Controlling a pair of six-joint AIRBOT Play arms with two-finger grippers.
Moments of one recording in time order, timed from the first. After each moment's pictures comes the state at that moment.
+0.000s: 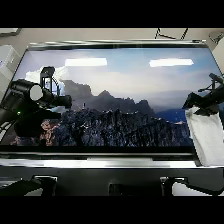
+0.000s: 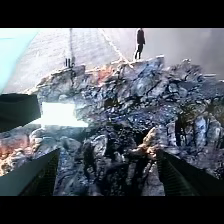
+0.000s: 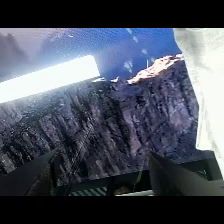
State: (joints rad) left arm -0.29 -1.30 1.28 1.64 -1.18 -1.89; right arm -0.34 -1.42 1.44 -1.39 1.52 1.61
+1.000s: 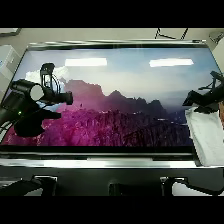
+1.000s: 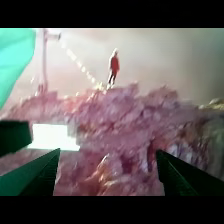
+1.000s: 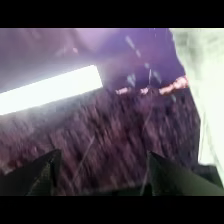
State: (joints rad) left arm -0.30 -1.30 1.28 1.64 -1.06 -1.89; right arm -0.34 -1.42 1.44 -1.38 1.44 1.61
